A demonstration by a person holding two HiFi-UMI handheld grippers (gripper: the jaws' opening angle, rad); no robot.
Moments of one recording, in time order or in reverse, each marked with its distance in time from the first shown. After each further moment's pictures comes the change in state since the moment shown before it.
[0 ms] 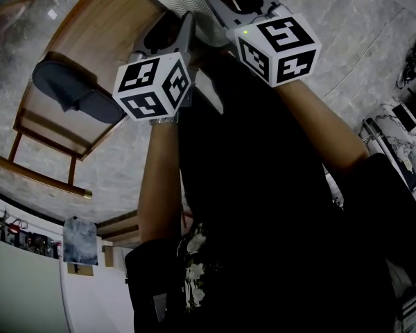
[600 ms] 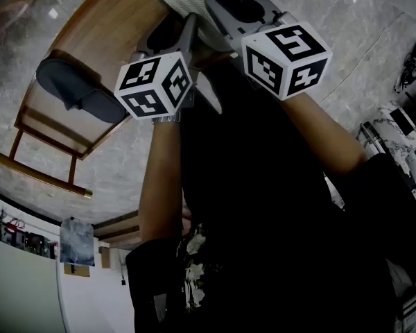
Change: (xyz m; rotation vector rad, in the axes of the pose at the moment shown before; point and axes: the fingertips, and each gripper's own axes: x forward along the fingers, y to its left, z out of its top) left arm -0.001 0.004 0.004 -0.050 -0.005 -0.006; right arm -0.010 0.024 0.016 0.105 0.013 0.071
